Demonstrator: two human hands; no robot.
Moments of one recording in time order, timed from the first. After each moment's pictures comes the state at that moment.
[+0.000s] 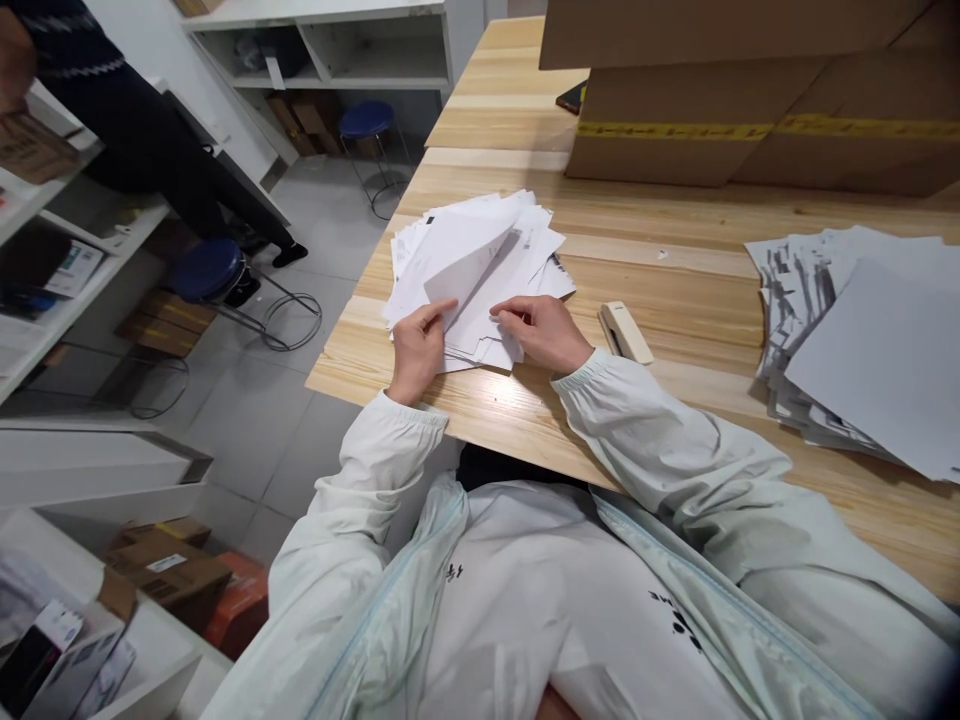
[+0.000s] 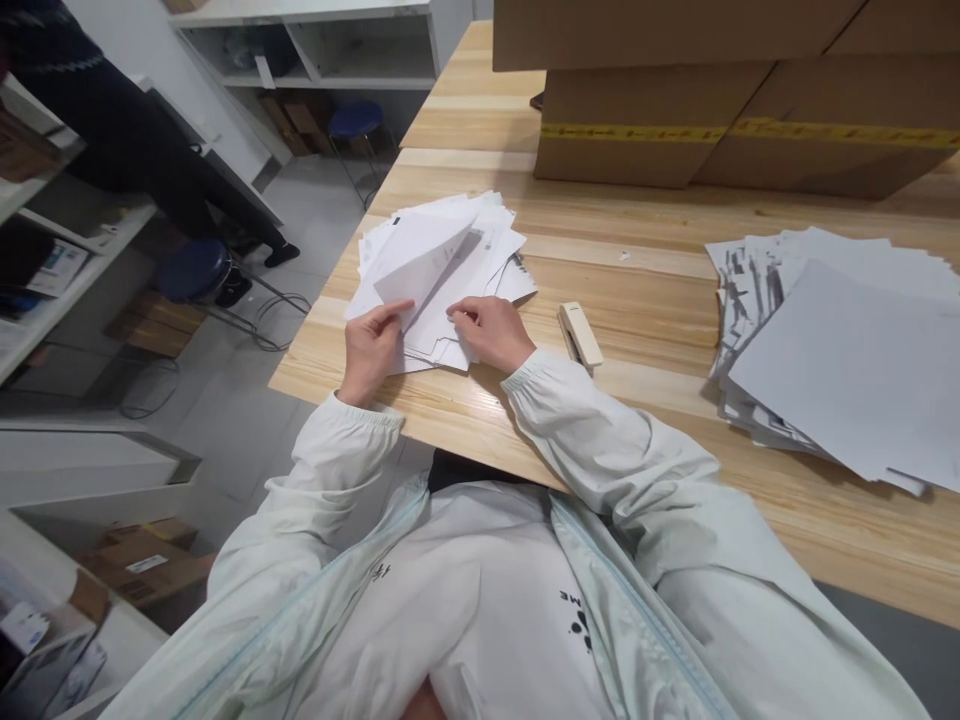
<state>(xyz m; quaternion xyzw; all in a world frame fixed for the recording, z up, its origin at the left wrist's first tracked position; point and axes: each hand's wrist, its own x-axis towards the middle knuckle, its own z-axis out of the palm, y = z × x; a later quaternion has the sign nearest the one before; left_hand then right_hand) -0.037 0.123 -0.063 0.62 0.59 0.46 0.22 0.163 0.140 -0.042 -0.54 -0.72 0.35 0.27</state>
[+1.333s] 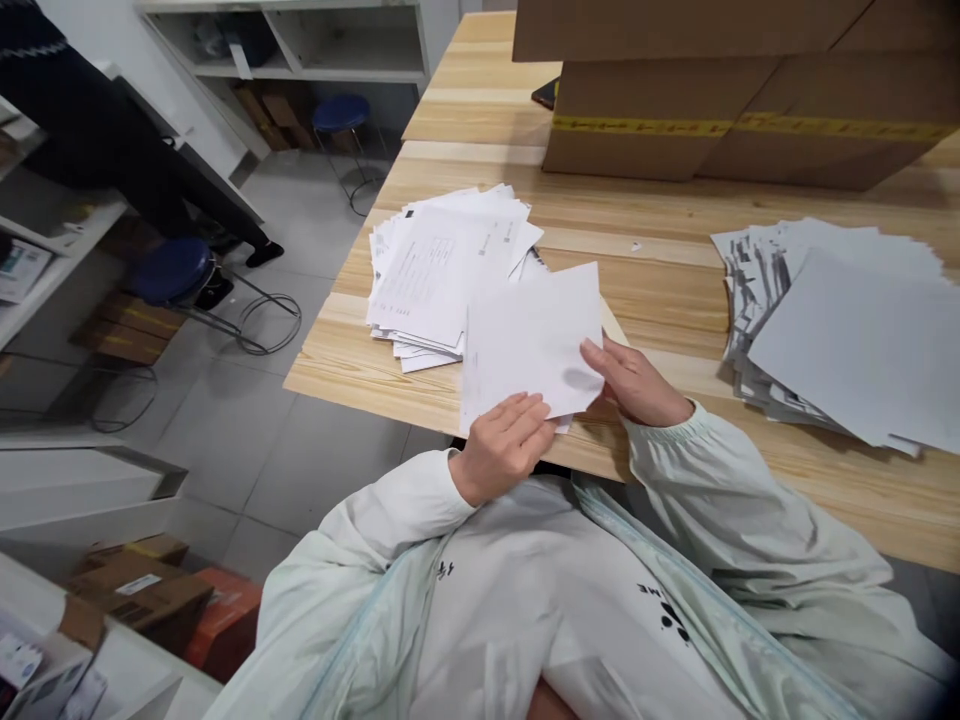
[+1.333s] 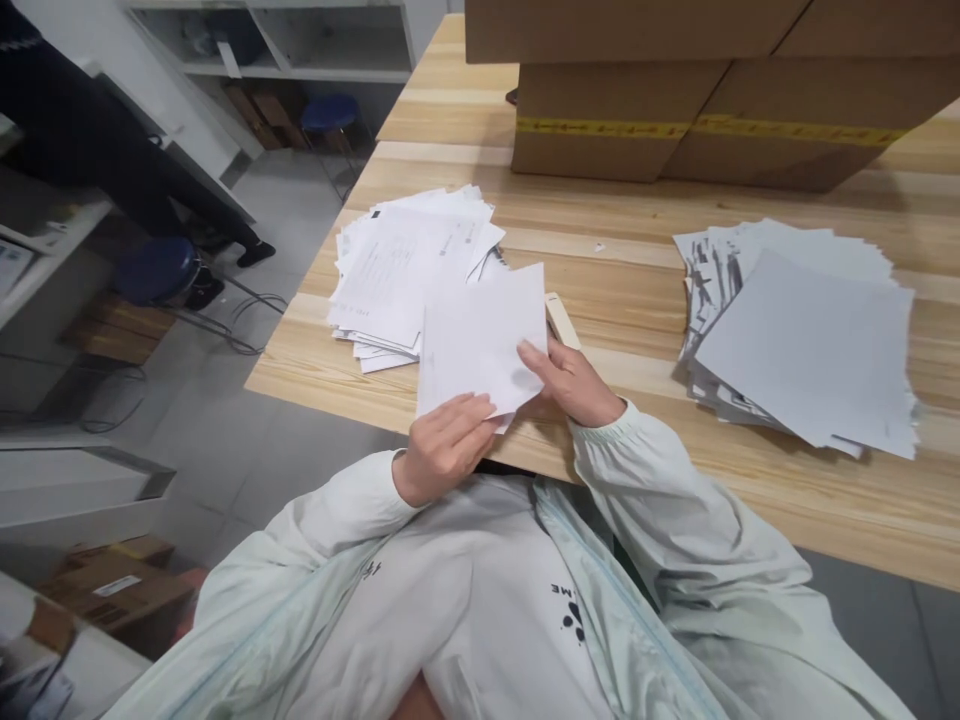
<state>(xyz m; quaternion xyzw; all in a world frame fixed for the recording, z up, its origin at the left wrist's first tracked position) 0.055 0.002 -0.067 0.82 0.37 0.32 0.29 0.256 0.056 -0.058 -0.53 -0.54 0.50 0.41</state>
